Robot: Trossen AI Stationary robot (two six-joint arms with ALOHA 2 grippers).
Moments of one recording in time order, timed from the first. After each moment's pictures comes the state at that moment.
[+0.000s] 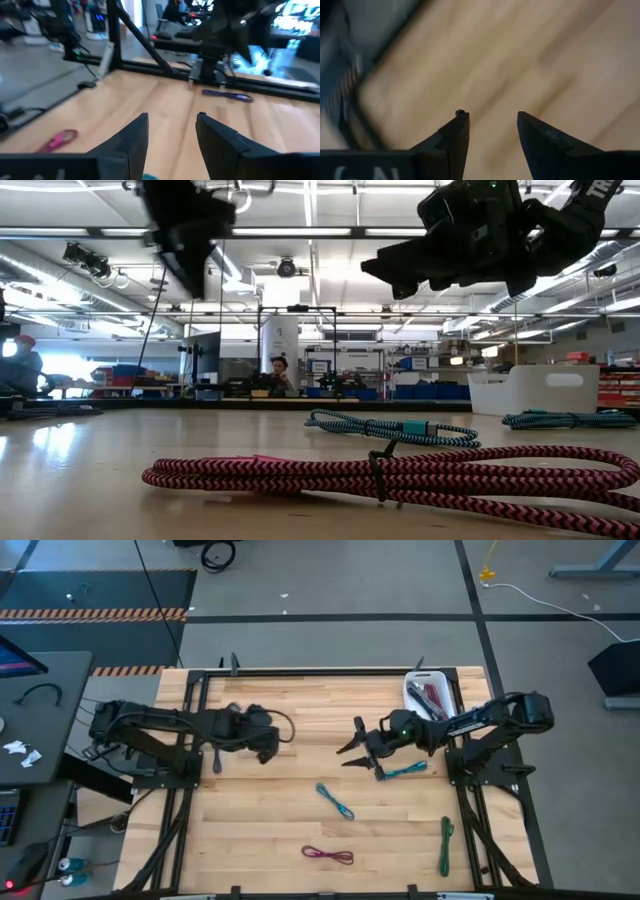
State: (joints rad) left arm -0.05 1.39 1.17 -1.14 -0.56 -0.70; right arm -0.12 1.44 0.49 0.82 -0.43 -0.14
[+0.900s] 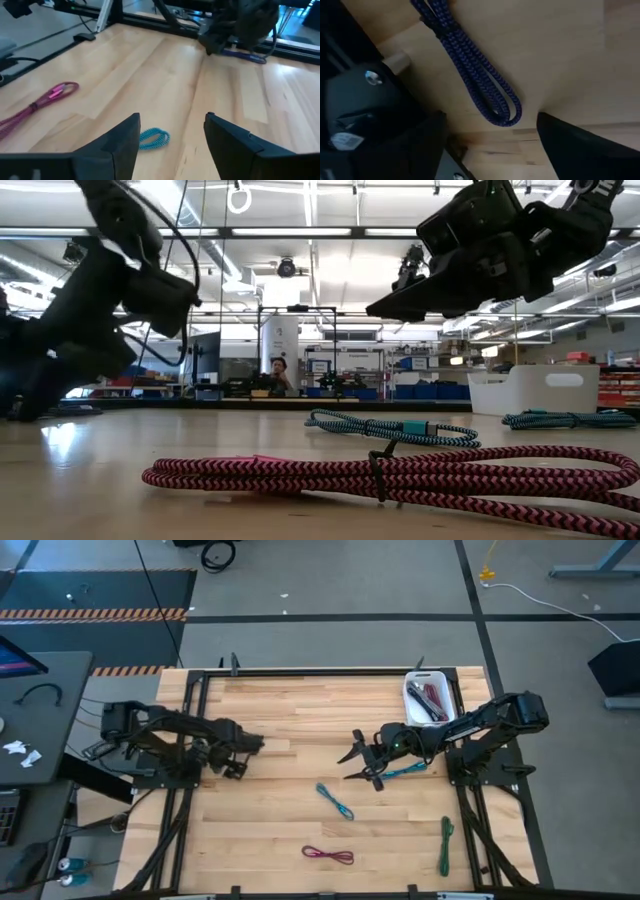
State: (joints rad) left arm 0.15 1.52 0.59 -1.04 0.08 -0.99; right arm -0.03 1.49 0.49 0.67 -0.30 -0.21
